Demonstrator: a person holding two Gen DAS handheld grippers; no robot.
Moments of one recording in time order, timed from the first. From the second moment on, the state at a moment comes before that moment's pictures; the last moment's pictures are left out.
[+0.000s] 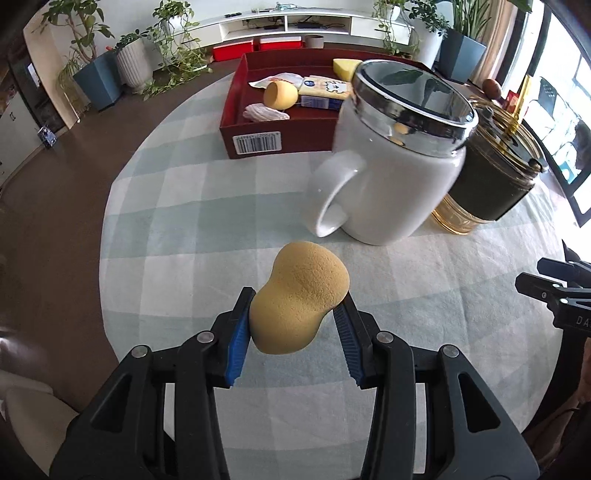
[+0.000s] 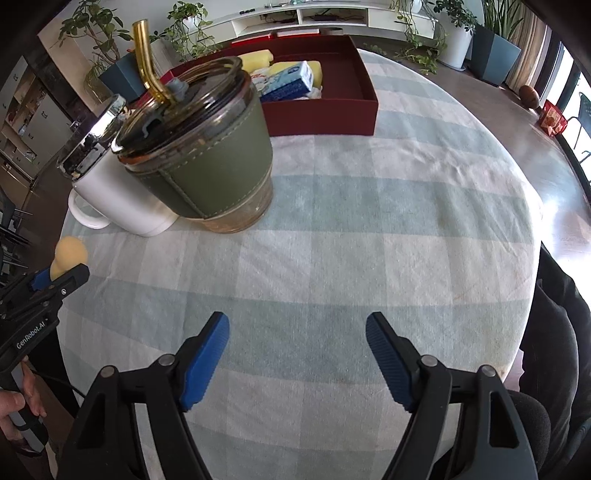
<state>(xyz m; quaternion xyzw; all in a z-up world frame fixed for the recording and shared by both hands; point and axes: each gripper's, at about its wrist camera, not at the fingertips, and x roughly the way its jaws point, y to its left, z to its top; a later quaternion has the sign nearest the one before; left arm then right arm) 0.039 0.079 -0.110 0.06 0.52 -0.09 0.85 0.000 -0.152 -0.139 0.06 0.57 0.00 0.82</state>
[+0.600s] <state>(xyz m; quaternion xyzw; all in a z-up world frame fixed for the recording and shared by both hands) 0.099 0.117 -0.086 0.06 0.49 -0.05 0.87 0.036 -0.160 -0.145 0.05 0.58 -0.02 0.81</state>
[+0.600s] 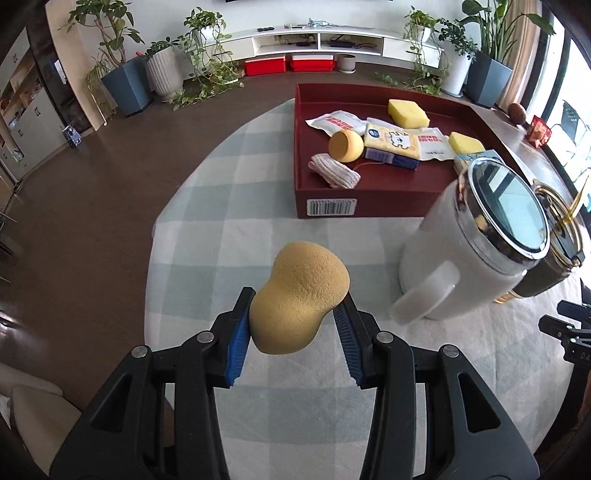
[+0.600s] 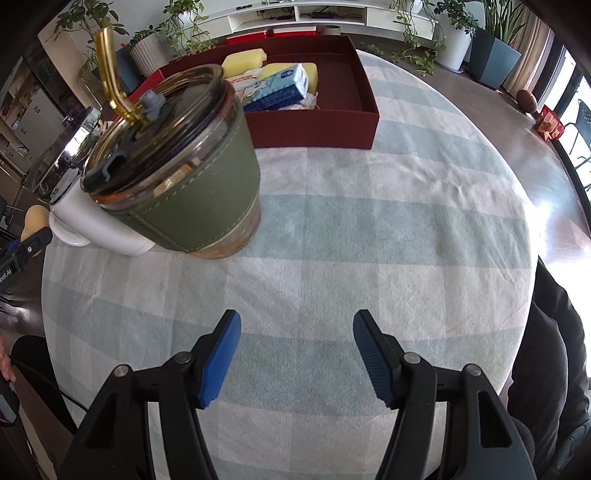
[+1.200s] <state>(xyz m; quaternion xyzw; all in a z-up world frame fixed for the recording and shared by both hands) 0.192 0.100 -0.082 0.09 0.48 -0.04 0.87 0.078 -0.203 -0.140 0.06 0.58 -0.04 0.81</state>
